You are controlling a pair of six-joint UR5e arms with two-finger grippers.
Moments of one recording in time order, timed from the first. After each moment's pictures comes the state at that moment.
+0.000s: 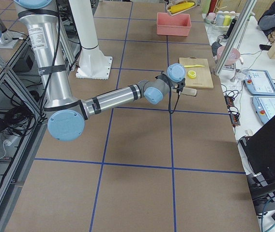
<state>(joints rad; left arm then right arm) -1.44 -1.71 -1.73 -1.69 -2.45 0.77 1.18 -1.39 1.69 -1.10 2.75 0.88</state>
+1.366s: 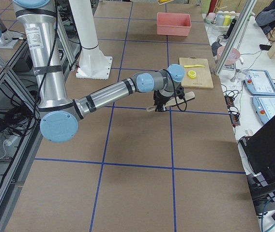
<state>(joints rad) -1.68 -1.68 -1.42 -1.63 -2.44 1.31 1.20 -1.39 1.89 -2.04 2.44 -0.04</state>
